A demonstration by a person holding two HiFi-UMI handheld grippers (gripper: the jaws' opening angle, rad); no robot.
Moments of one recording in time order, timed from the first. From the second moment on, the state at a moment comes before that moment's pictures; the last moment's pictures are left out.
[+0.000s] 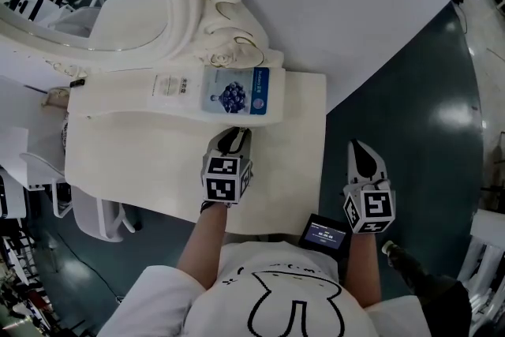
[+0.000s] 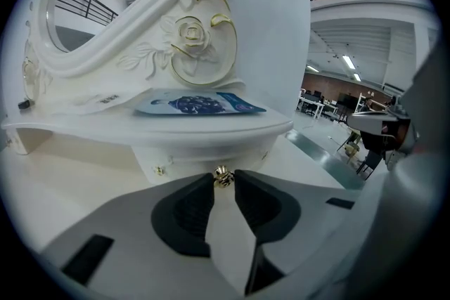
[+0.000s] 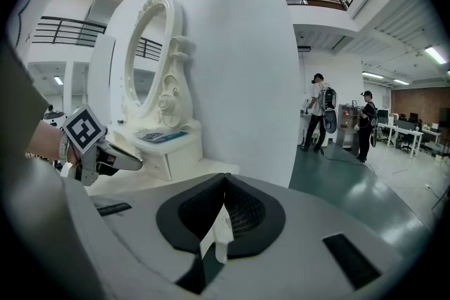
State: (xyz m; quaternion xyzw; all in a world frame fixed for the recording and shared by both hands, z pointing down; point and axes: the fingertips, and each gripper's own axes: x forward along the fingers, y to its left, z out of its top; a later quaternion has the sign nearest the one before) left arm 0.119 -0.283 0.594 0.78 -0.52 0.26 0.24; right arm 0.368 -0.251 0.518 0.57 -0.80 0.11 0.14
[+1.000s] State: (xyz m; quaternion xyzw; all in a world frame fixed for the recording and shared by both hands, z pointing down) left arm 0.118 -0.263 0.593 0.79 -0.49 0.26 0.26; right arm 0.352 -0.230 0.514 0.57 -0.80 0.11 0.14
